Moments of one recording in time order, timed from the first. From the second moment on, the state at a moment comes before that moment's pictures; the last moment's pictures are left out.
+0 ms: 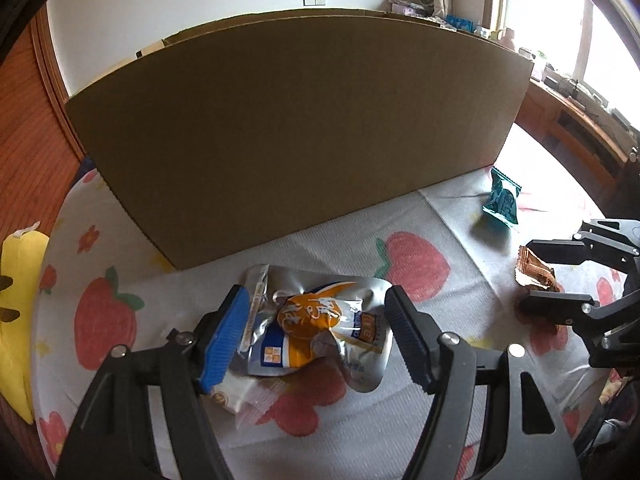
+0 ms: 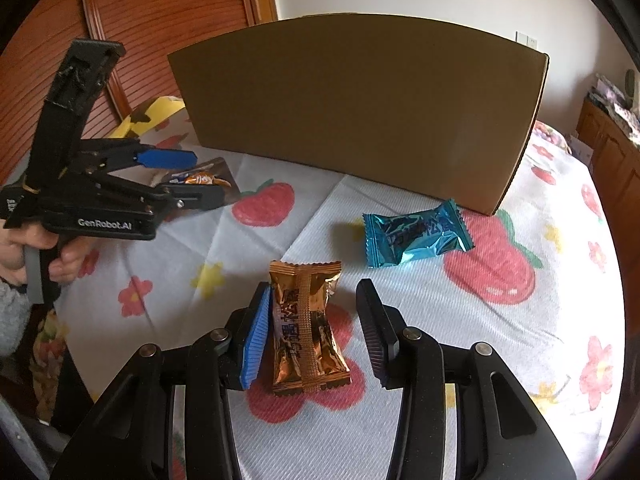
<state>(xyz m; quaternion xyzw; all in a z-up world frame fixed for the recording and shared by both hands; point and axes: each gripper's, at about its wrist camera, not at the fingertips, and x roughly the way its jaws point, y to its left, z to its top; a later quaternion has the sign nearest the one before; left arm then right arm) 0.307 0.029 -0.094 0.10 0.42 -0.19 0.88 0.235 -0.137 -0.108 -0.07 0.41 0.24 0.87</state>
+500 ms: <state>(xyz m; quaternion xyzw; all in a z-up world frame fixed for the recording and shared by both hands) 0.311 0.020 -0.098 0.11 0.43 -0.21 0.87 0.235 -0.141 -0.108 -0.06 0.42 0.25 0.87</state>
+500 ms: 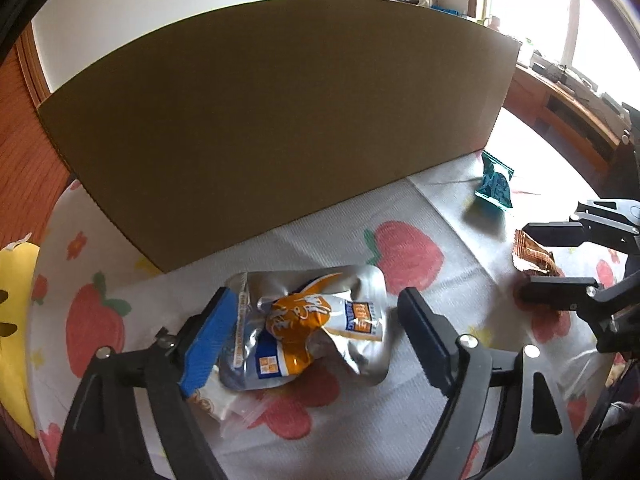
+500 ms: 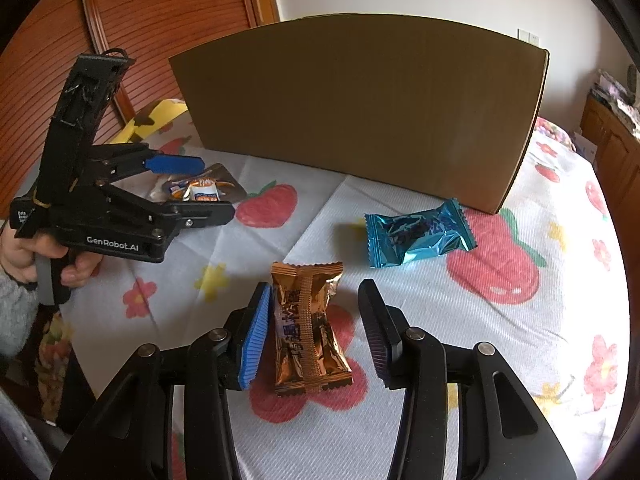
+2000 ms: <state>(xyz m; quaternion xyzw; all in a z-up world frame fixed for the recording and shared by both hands) 0.271 0.056 -0.074 0.06 0.37 -0.18 0.91 0.235 -0.141 -0.108 -0.06 0.42 0.25 0.87</state>
